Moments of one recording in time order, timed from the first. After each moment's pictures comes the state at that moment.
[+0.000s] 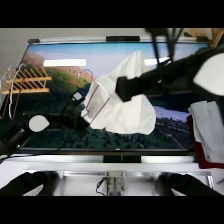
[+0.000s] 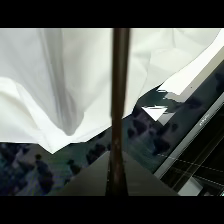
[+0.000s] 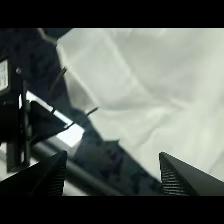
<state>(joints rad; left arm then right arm) -0.53 -0.96 0.82 1.15 -0.89 -1.09 0.61 -1.15 1.82 -1.52 1.48 1.85</state>
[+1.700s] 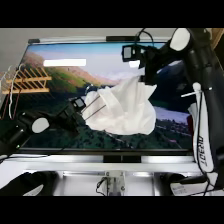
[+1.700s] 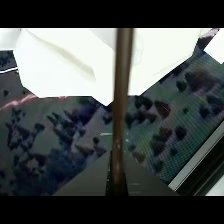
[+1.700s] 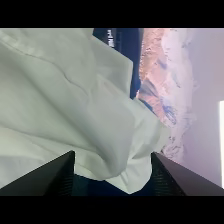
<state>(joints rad) -0.53 -0.96 0.82 1.45 -1.00 -1.06 0.29 -1.59 1.97 -1.35 1.47 0.22</state>
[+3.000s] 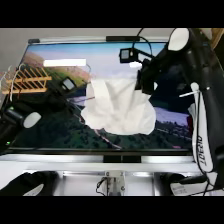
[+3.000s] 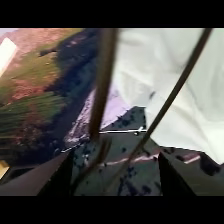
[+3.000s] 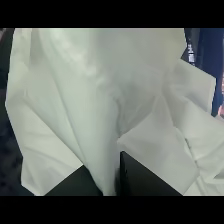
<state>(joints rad) -0.48 -0.95 0.94 1.74 -0.81 -1.17 0.29 -1.60 1.97 -1.25 1.68 0.41</state>
